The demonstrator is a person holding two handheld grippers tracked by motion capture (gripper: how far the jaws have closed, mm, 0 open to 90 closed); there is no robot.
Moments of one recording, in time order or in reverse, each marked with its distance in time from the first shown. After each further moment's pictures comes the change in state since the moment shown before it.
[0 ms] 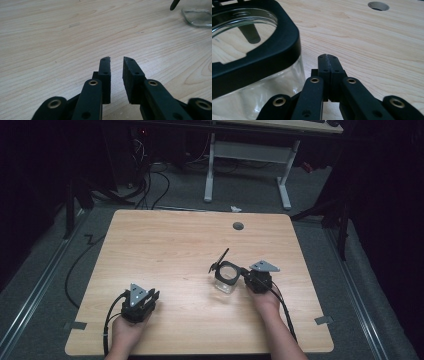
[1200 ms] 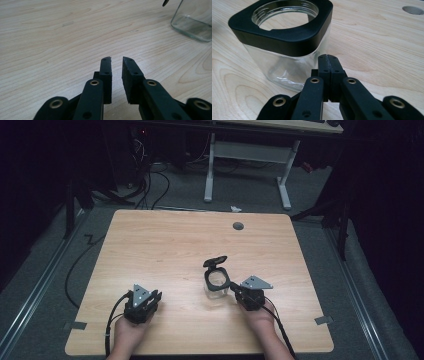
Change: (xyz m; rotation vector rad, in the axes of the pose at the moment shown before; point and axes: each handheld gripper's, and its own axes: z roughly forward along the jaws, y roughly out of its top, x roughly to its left) left arm -0.006 -0.005 0.001 0.014 -0.016 0.003; right arm 0.052 -0.016 -0.028 -0.033 0.107 -0.064
